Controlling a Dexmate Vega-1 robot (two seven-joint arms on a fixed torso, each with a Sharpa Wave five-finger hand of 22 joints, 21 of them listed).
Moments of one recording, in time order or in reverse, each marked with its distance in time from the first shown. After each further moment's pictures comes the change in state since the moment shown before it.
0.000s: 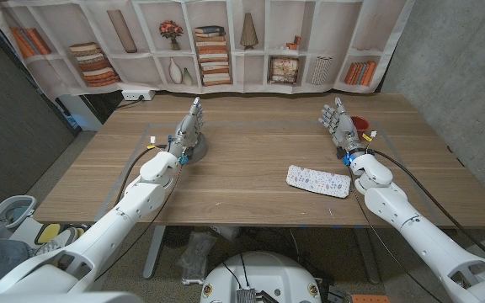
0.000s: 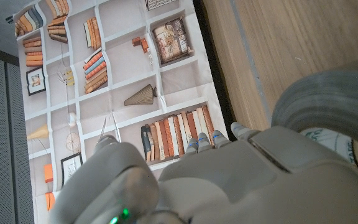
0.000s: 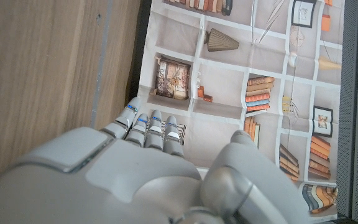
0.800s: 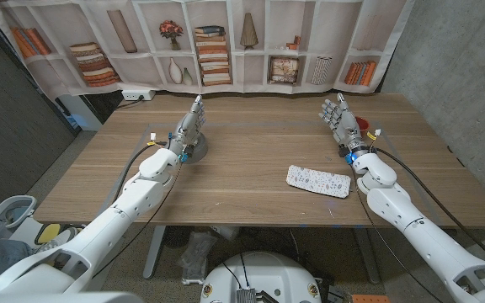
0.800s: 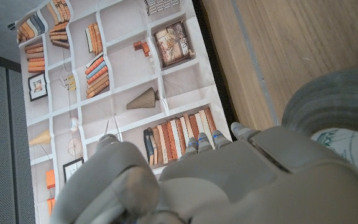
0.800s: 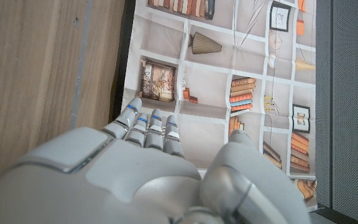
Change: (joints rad) left arm 0.000 0.020 0.002 -0.039 0.006 0.032 0.010; left_hand 0.009 0.009 0.000 0.000 0.000 0.013 0.002 0.000 0.000 0.004 -0.004 0.005 0.000 0.000 0.000 0.007 -0.003 0.000 0.000 0.000 0.000; right arm -0.031 -0.018 0.020 -0.054 0.024 0.027 0.034; right_hand 0.011 0.011 0.010 -0.010 0.000 0.009 -0.002 0.008 0.000 0.021 -0.004 0.000 0.000 0.017 0.005 0.004 0.000 0.011 0.001 -0.008 0.000
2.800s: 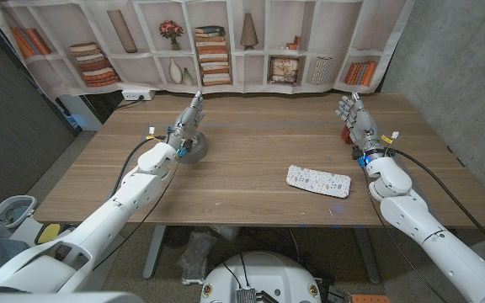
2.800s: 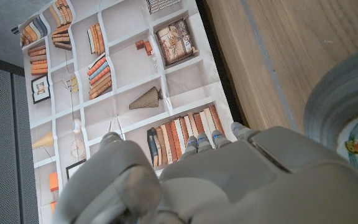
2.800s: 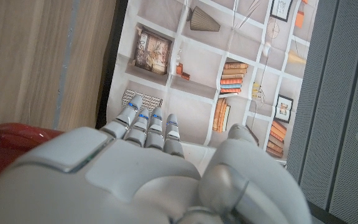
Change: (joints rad) left arm -0.044 0.000 0.004 0.031 0.006 0.003 -0.024; left_hand 0.017 0.017 0.000 0.000 0.005 0.020 -0.002 0.000 0.000 0.011 0.000 0.000 0.000 -0.005 0.005 0.000 0.000 0.000 0.000 0.000 0.000; right arm -0.119 -0.061 0.070 -0.130 -0.085 0.047 -0.158; right_hand 0.068 0.003 0.016 -0.047 -0.007 0.028 -0.018 0.008 0.000 0.025 -0.011 0.009 0.005 0.047 -0.001 0.007 0.000 0.046 0.007 -0.029 0.005
